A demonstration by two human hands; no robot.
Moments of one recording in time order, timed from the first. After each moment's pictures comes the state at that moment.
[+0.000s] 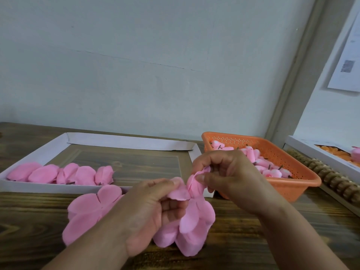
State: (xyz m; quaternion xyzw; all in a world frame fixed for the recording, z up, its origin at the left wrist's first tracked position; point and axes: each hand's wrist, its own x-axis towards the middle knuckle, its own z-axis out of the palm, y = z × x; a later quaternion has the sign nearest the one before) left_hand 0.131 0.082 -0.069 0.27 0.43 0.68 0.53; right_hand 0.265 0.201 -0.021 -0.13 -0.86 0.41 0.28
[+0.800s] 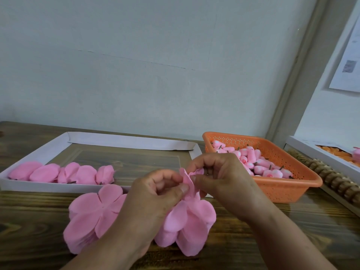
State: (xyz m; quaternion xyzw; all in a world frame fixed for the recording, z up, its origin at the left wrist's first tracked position) left_hand 0.139 0.082 -0.072 0.41 0.50 0.70 0.30; right_hand 0.252 0.187 -0.026 -0.16 -0.85 0.41 0.30
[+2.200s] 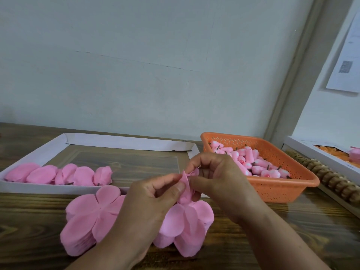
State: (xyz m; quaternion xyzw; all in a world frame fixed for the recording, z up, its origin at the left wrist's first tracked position) left_hand 0.141 0.083 -0.077 0.44 0.50 0.69 0.27; right_hand 0.250 0.184 -0.030 -0.17 -0.81 0.48 0.29
